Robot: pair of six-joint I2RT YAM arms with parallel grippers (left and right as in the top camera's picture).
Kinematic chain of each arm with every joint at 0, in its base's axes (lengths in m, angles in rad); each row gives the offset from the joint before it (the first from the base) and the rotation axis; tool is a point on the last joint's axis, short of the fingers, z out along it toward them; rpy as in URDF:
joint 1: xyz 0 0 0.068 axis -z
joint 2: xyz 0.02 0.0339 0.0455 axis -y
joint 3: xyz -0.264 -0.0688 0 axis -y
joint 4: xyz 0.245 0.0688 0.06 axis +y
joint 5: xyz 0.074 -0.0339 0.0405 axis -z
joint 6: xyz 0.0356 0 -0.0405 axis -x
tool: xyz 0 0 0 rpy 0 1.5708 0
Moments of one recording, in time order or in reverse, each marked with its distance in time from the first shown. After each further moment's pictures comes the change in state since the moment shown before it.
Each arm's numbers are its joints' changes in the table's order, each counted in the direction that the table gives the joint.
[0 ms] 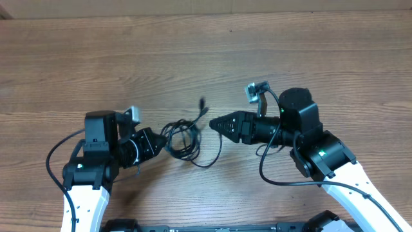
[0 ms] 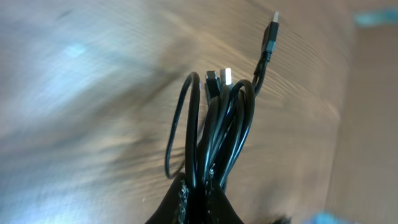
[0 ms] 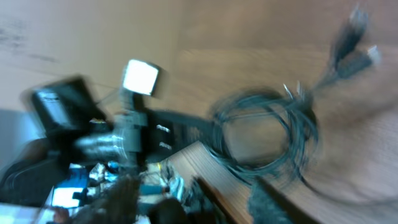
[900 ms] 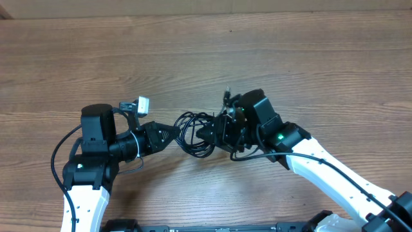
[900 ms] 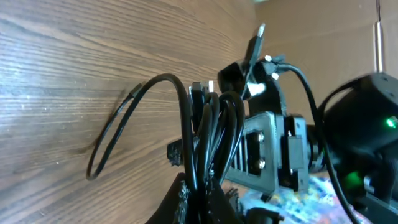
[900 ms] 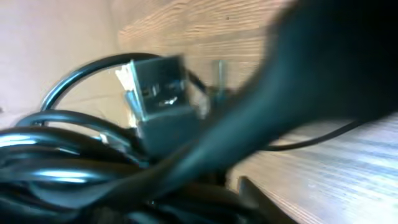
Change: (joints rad) left arm 0.000 0.000 0.000 -0.161 0.281 0.065; right arm -0.121 -0.293 0.000 -0.042 0.080 -0.223
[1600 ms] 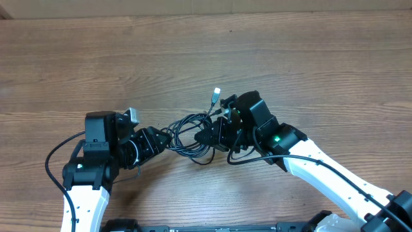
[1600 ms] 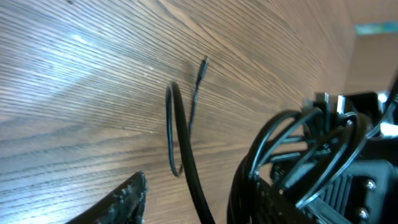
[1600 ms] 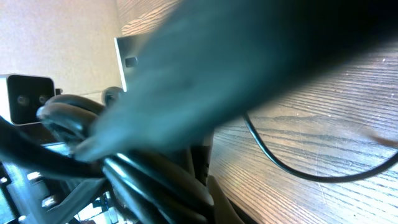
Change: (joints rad) left arm -0.006 0.000 0.000 0.201 -0.334 0.044; right arm -0.026 -0.004 0.000 -0.042 0.004 -0.008
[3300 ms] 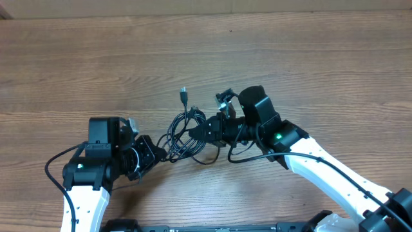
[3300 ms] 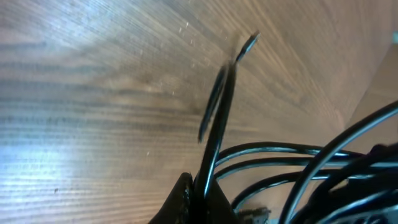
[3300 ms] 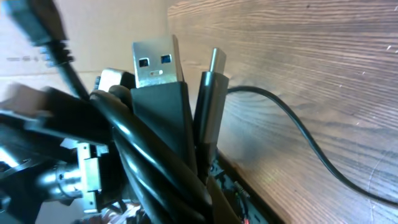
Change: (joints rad) left arm 0.011 0.001 0.013 0.179 -0.027 0.101; right arm 0.044 -0.010 -0.002 -0.156 -0.170 0.000
